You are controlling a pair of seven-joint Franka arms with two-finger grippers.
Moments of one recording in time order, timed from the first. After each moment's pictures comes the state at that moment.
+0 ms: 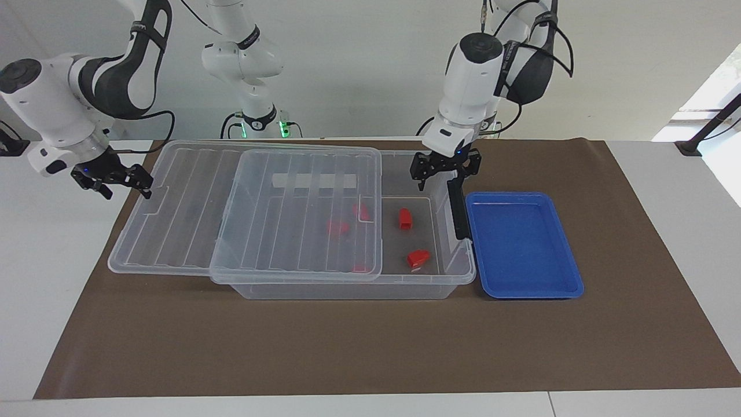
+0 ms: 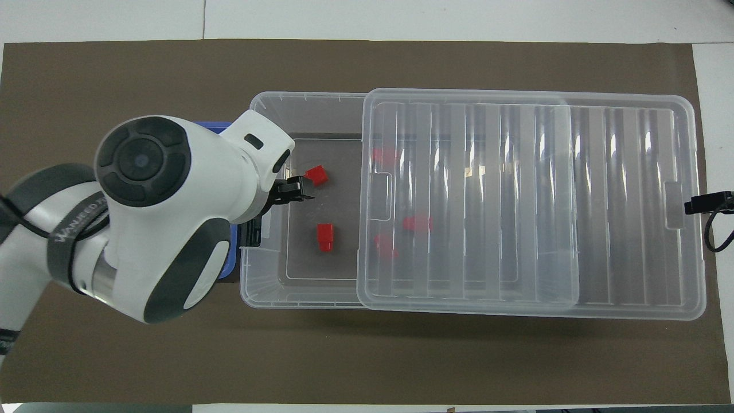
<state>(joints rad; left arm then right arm) -0.45 0.06 -0.14 -1.84 0.00 1.99 -0.63 0.01 -0.01 -0.37 -1.99 -0.02 1.97 -0.35</state>
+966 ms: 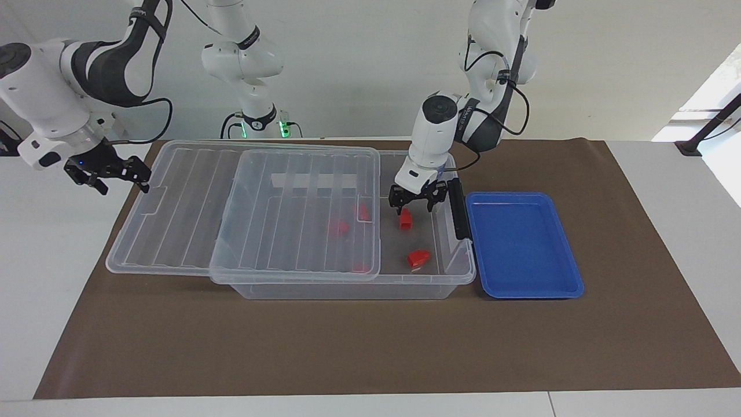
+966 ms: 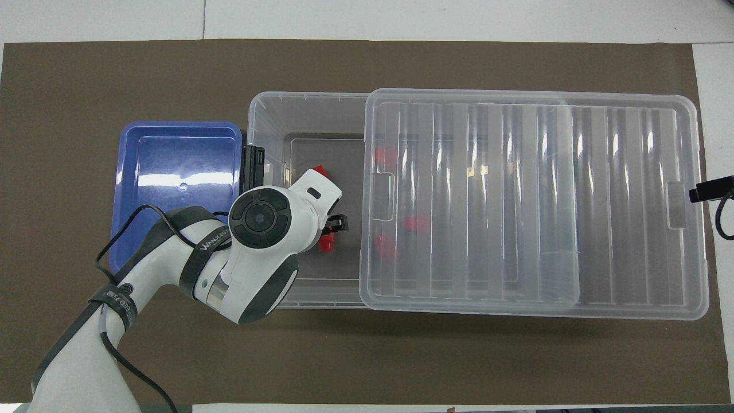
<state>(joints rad) -0.51 0.15 -0.14 -2.09 0.00 2.29 -0.69 0.02 0.00 -0.31 -1.83 -0.02 1.81 -0.34</state>
